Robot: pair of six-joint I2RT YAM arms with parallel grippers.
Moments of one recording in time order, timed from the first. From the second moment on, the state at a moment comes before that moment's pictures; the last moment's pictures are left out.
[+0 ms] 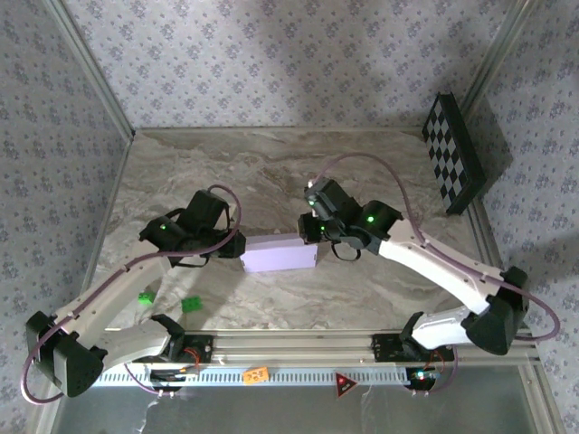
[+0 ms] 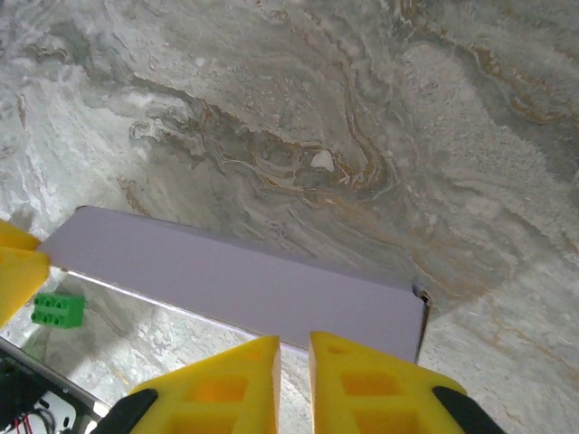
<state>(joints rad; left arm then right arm) -0.62 1.08 0.98 -0.90 0.14 -0.46 0.89 1.35 1.26 -0.79 0.07 0.60</state>
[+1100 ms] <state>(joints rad) -0.63 1.14 0.96 -0.86 0.17 -0.42 0.87 1.36 1.11 -0.69 0.03 0.62</state>
